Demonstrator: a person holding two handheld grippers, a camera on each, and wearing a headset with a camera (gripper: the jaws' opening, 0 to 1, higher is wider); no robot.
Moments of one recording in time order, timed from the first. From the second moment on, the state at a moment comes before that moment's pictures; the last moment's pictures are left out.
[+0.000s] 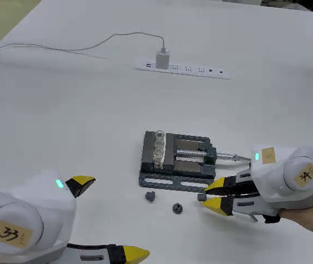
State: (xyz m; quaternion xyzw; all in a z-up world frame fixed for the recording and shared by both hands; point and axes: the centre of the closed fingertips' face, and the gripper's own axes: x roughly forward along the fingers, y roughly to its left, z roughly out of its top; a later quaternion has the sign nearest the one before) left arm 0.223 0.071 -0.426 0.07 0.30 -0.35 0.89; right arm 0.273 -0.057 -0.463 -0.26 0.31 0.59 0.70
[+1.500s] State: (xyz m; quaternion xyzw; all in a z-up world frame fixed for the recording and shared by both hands) left arm 0.232 -0.014 -0.413 0.19 0.24 -0.51 0.81; right arm 0.232 -0.061 -0.405 -0.42 0.28 0.63 0.59
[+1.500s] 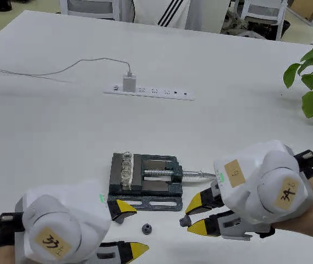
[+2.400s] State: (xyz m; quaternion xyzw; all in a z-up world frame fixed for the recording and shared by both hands) left arm 0.220 -0.042 -0.405 0.19 0.23 -0.56 0.78; right arm 0.212 -0.032 -0.407 -0.43 0.27 0.66 0.55
